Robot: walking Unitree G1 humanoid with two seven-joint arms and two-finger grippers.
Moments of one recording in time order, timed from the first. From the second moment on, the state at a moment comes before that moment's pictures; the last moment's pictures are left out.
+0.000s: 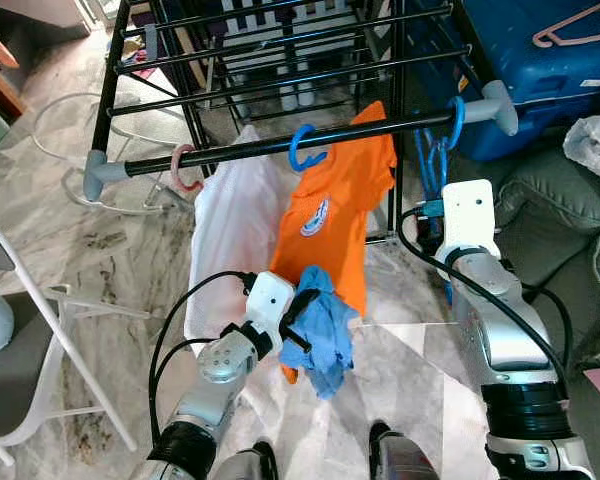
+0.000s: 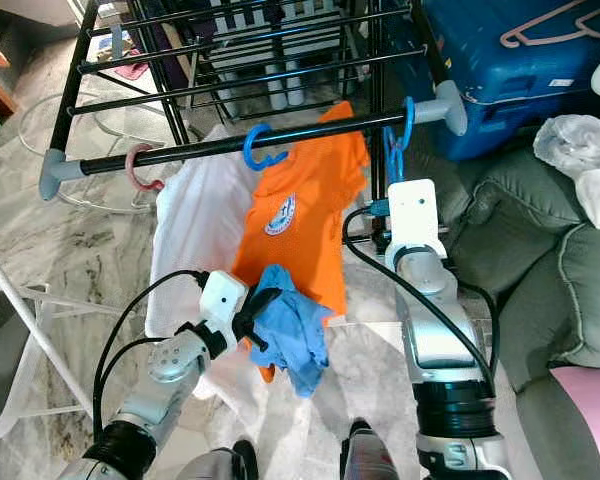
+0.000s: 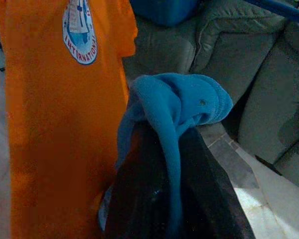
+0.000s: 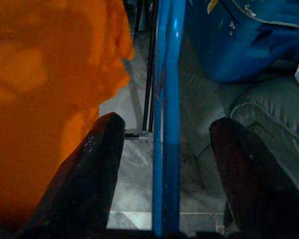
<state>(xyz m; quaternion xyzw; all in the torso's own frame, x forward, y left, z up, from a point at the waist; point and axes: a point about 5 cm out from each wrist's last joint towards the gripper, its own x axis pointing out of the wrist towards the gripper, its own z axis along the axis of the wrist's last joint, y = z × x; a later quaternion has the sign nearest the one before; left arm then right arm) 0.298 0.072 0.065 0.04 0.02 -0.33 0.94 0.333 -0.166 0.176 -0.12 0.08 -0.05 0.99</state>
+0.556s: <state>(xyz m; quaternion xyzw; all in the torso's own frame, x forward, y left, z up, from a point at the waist) 0.298 0.071 0.063 0.03 0.03 -0.33 0.94 0.332 -0.166 0.177 -0.12 0.08 -0.05 0.99</state>
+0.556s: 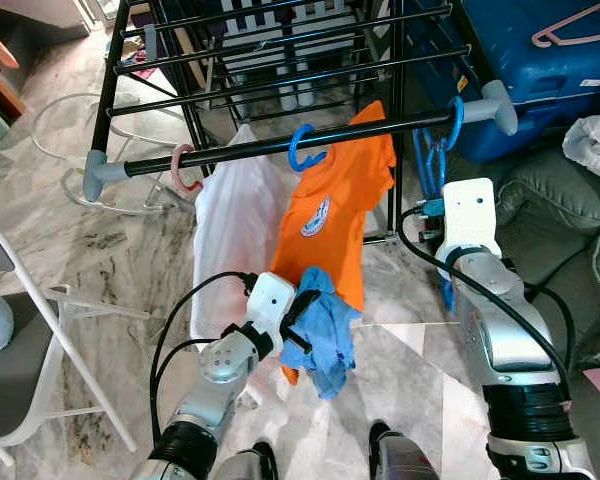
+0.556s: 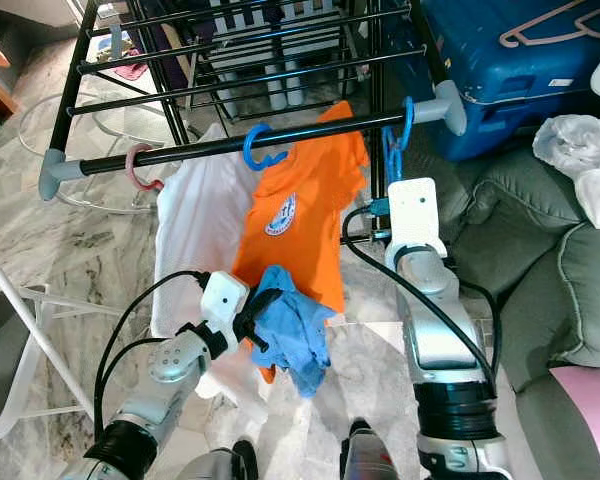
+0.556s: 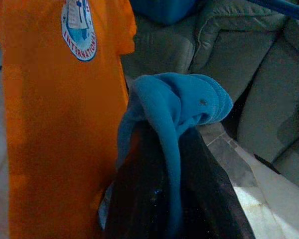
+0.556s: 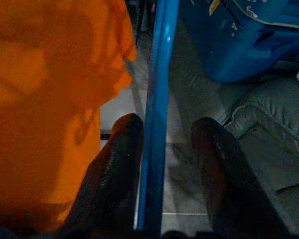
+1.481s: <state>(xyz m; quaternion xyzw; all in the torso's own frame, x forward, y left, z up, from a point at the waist) 0.298 0.066 0.061 0.03 0.03 -0.34 0.94 0.332 -0.165 0.177 -0.13 0.08 -0.03 0.99</state>
